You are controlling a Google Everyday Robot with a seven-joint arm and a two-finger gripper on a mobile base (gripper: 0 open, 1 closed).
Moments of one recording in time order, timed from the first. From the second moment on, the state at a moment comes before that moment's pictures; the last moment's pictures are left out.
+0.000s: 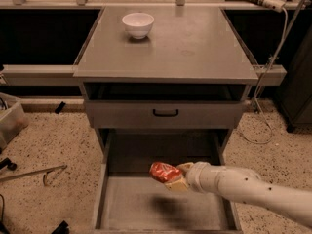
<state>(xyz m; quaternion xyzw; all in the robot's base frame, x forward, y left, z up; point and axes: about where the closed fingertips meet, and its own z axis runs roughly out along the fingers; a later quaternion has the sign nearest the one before) 0.518 -0.090 0.517 -0.40 0.82 0.15 0.38</state>
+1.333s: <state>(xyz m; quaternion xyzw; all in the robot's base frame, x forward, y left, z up) 0.508 -0.073 0.369 -0.34 0.84 0.22 0.36</state>
